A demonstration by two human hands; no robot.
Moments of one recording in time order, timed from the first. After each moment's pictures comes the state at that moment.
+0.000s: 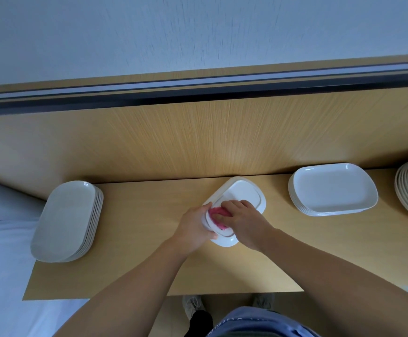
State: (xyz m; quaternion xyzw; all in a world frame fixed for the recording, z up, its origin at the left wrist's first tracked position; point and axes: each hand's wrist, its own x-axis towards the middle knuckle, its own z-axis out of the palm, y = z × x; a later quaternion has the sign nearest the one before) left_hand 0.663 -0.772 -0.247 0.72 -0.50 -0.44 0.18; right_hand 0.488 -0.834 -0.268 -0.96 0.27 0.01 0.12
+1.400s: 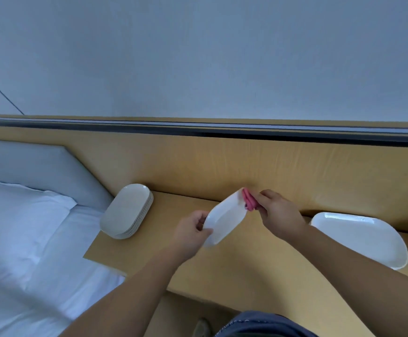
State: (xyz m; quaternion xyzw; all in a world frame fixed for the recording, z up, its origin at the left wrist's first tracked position) left_hand 0.646 -0.712 -0.140 0.79 -0.42 -0.31 0.32; right_hand 0.458 -0.884 -0.174 -0.92 0.31 -0.18 0.15
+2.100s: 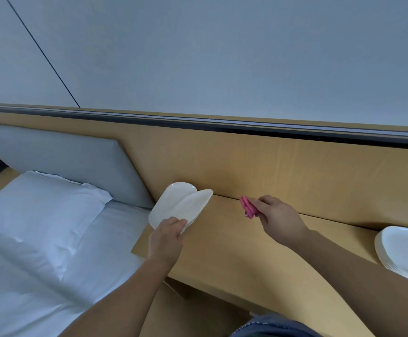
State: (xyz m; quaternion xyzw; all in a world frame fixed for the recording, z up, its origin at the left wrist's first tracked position) left_hand 0.820 -0.588 -0.179 0.86 -0.45 0.01 0.22; right_hand 0.596 -0.800 -0.165 -0.94 0.23 -0.20 0.14
